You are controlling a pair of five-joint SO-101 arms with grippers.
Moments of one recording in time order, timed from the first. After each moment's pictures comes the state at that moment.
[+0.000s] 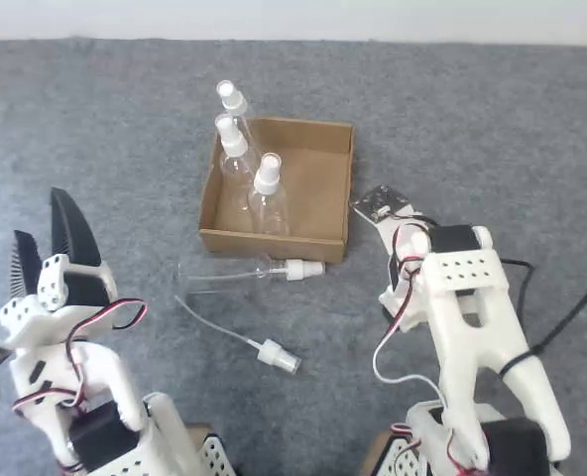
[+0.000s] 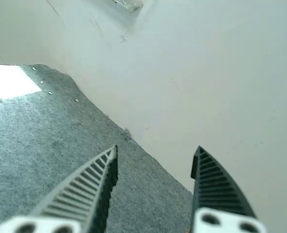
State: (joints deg) left arm -34.5 -103.3 77.6 43.5 36.4; right arm -10.5 -22.2 42.5 77.9 26.9
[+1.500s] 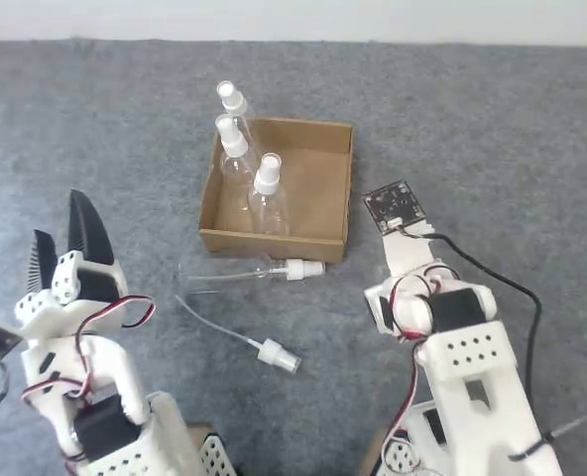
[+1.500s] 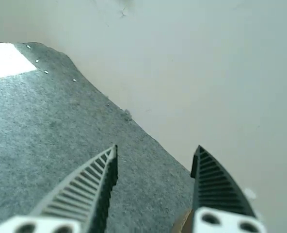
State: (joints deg) left arm -32.1 -103.3 81.1 43.5 36.4; right arm -16.8 -49.6 57.6 66.4 8.9
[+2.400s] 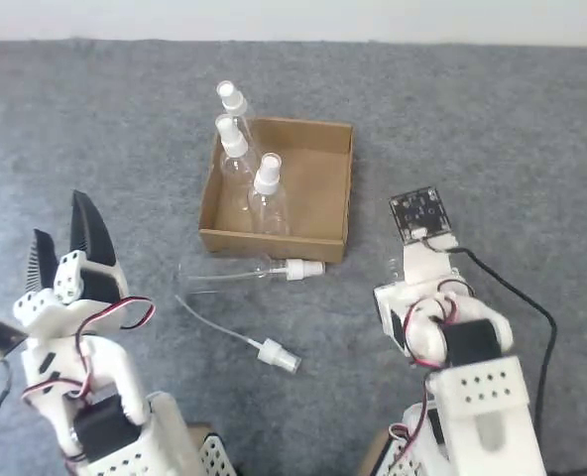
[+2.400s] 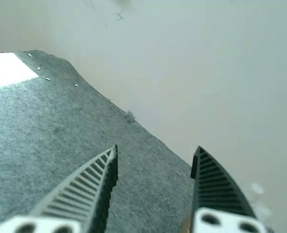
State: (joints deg) left arm -32.1 -103.3 81.1 43.4 33.0; right arm -14.7 -62.5 62.3 66.4 4.4
